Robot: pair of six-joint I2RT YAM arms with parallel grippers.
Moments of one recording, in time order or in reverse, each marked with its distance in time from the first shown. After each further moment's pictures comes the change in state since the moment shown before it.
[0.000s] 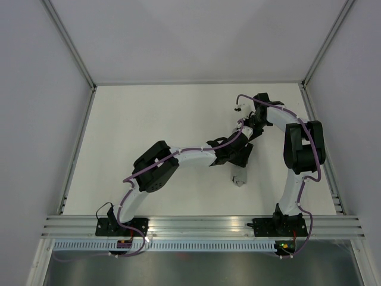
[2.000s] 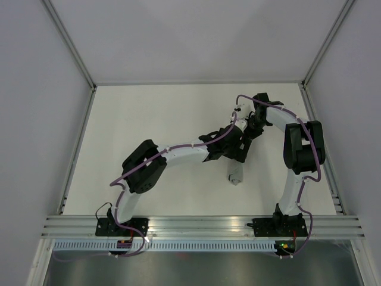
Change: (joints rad) left arm 0.033 -0.121 -0.048 -0.039 -0.027 0.021; right arm 0.003 0.000 0.000 0.005 0.018 0.002
